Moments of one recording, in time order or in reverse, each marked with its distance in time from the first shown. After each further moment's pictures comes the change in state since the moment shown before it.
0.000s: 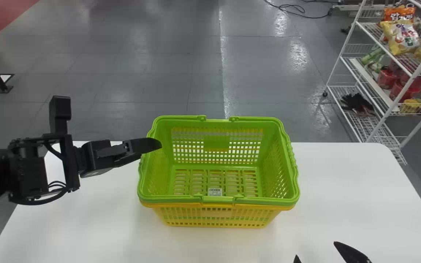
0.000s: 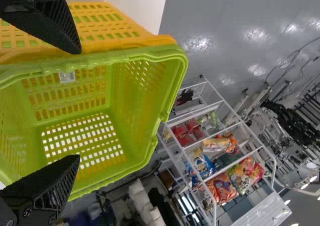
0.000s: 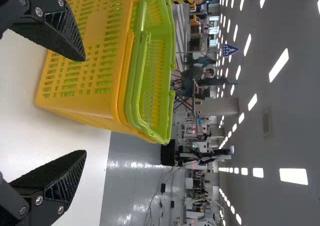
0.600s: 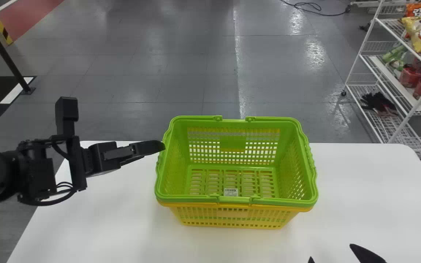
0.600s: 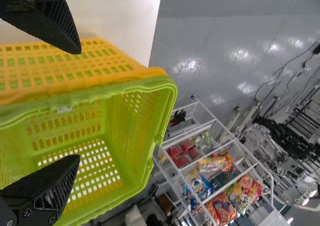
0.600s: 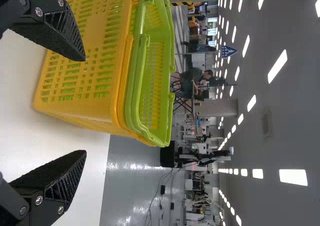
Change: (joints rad) left arm 0.035 0.034 0.032 -0.054 -0.019 -0.008 0.019; right arm -0.009 0.000 0.012 0.010 0.000 -0.004 -0.002
